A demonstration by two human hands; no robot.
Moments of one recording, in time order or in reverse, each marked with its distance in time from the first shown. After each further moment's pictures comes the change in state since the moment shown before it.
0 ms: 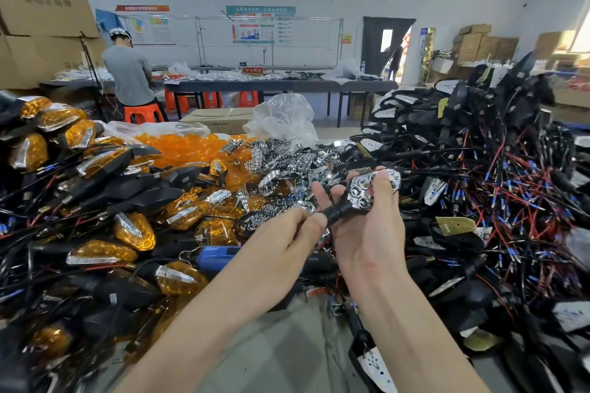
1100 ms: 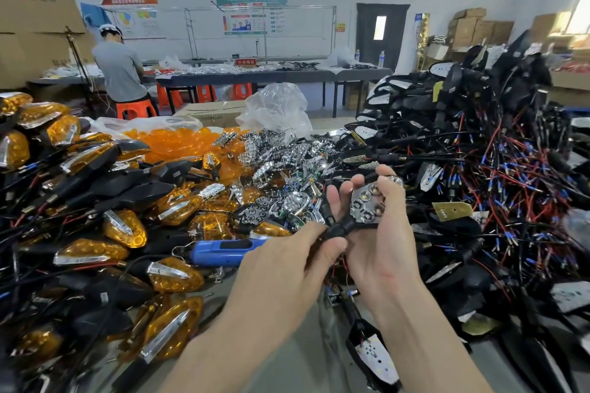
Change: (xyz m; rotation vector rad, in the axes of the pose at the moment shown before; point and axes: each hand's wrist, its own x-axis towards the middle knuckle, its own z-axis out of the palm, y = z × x) left_hand -0.017 0.000 0.027 0.399 0.053 0.093; right_hand -0.003 -0.009 -0.029 0.038 -0.075 0.046
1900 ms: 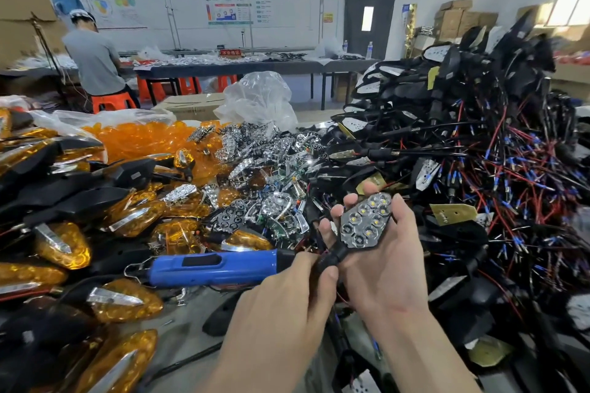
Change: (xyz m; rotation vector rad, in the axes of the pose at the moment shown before) left_hand 0.009 -0.006 0.051 -0.048 -0.084 -0.124; right_hand 0.025 -0.002 -0.043 0.007 -0.040 0.127
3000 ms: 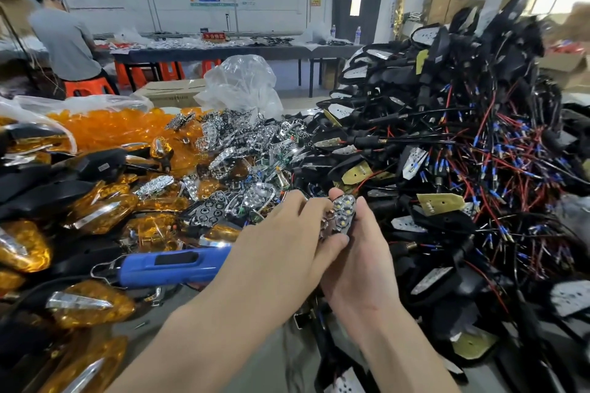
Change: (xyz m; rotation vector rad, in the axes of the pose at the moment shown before) left_hand 0.055 0.014 -0.008 0.263 -0.004 0.214; right_hand 0.007 0.013 -0.022 -0.112 0.198 0.178
